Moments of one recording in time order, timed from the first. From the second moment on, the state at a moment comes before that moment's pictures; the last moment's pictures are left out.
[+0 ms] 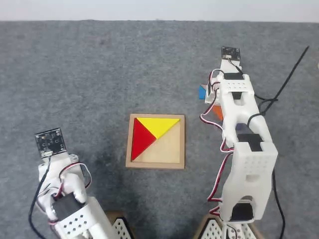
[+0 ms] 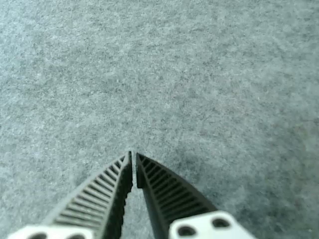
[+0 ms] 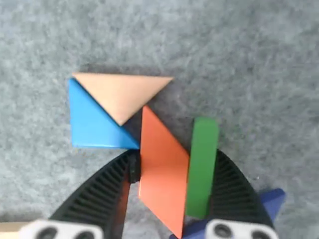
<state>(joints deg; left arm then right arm) -39.0 -102.8 96.9 63.3 -8.5 -6.5 32.7 -6.7 57.8 -8.9</state>
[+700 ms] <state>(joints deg) -39.0 -102.8 96.9 63.3 -8.5 -8.6 37.5 -13.5 75.2 -8.9</state>
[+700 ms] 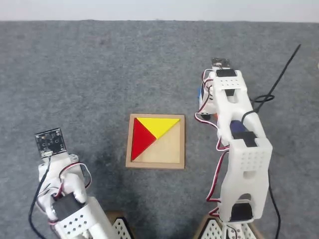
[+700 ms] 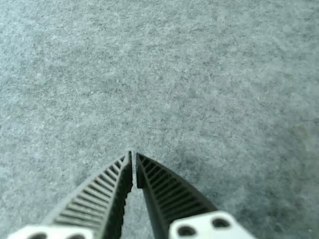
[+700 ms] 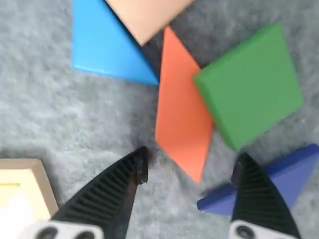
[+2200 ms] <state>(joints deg) -39.0 -102.8 96.9 63.3 -8.5 -19.4 -6.0 26.4 64.6 -5.1</state>
